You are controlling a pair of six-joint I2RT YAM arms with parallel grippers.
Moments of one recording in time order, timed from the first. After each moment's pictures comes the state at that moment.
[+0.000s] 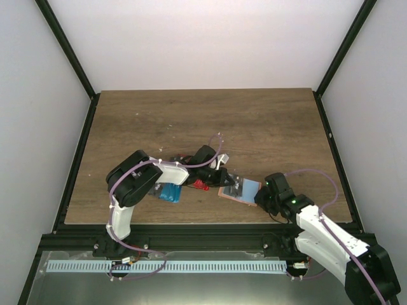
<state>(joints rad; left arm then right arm) -0.83 2.00 1.01 0.25 0.61 -0.84 0.45 0.79 0.27 -0.49 -0.08 1.06</state>
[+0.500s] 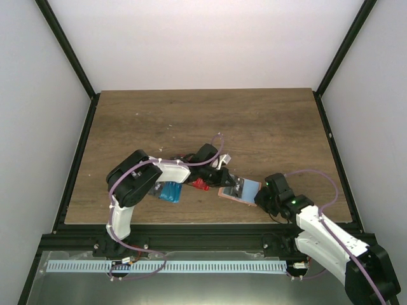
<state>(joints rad) -0.83 2.00 1.05 0.16 0.65 -0.81 0.45 0.79 0.26 -0.48 -0.08 1.06</state>
